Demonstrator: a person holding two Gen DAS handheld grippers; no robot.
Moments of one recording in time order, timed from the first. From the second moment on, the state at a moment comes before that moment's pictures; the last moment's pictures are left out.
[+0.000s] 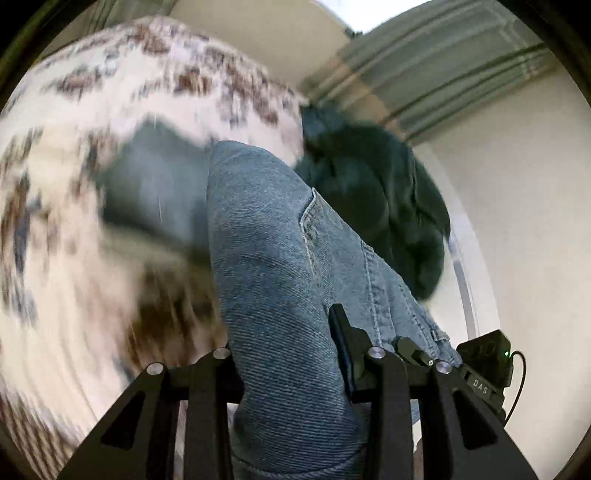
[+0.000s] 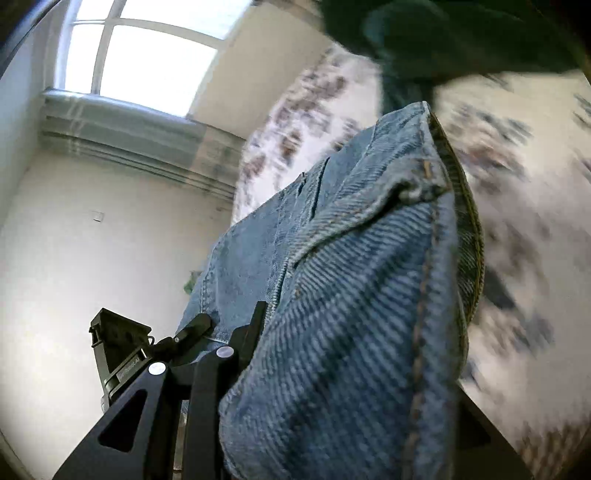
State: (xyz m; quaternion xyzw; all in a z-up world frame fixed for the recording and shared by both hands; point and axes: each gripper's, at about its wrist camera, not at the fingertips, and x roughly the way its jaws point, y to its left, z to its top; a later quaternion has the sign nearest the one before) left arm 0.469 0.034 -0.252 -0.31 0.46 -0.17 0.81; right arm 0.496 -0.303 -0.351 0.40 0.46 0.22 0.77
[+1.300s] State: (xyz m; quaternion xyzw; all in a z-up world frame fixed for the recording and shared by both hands) left arm 0.588 0.103 -0.342 -0.09 0.54 0.03 0.84; right arm 0.630 -0.171 -0.371 0.05 0.55 -0.02 0.83
